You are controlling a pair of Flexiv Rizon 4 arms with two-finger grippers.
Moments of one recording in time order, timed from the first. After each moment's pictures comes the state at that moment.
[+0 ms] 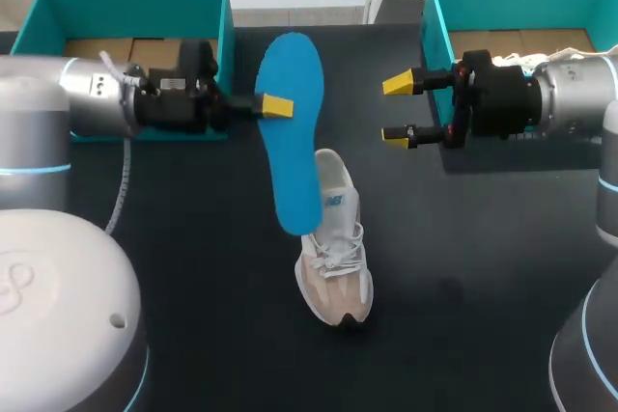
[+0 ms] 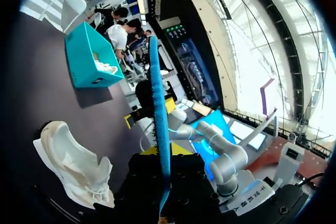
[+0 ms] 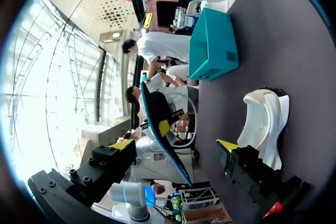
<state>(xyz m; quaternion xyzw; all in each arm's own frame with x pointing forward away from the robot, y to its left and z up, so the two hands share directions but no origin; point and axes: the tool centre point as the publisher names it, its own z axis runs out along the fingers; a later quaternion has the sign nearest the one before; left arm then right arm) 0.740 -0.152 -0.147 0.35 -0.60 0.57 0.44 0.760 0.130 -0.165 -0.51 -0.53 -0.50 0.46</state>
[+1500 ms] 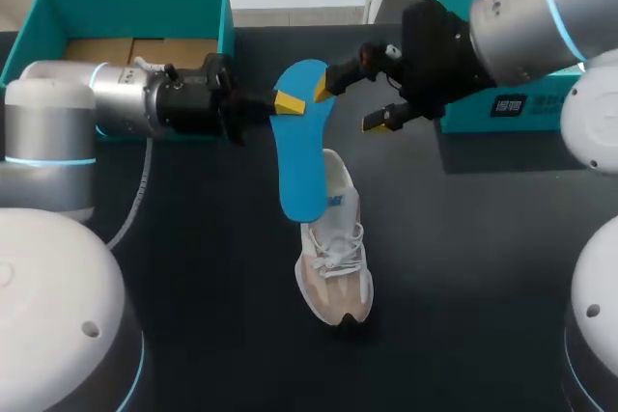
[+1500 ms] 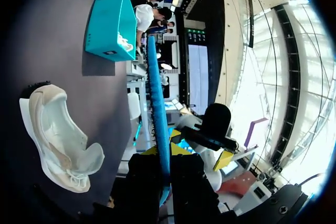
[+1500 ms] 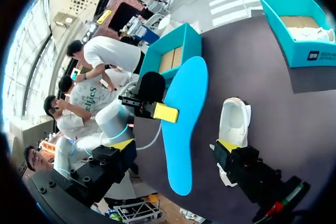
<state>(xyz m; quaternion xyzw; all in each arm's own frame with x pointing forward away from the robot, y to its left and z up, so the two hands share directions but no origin) 0.759 -0.165 -0.163 0.42 -0.53 0.48 0.56 0.723 0.198 -0.121 -0.63 -0.66 -0.36 0.17</state>
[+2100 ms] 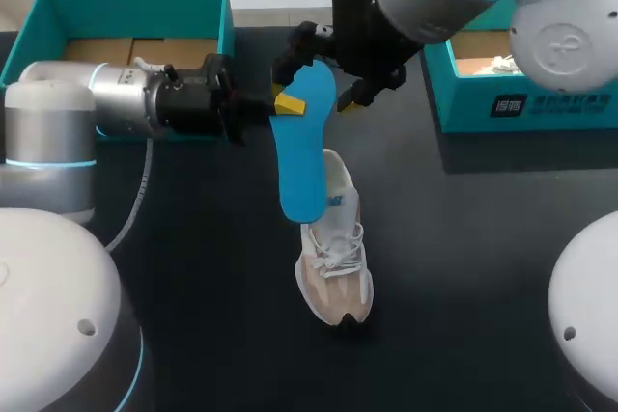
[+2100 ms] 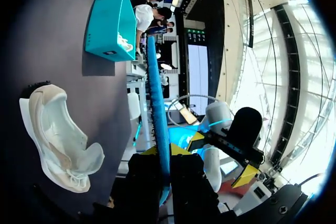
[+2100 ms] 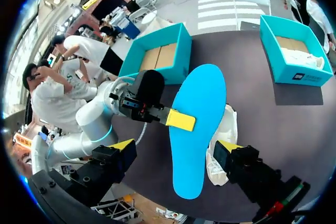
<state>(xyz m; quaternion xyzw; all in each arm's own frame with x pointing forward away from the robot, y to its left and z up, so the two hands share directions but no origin) 0.758 -0.164 -0.163 0.42 -0.53 0.48 0.56 0.729 0.235 -0.106 -0.65 -0.71 -0.27 0.07</state>
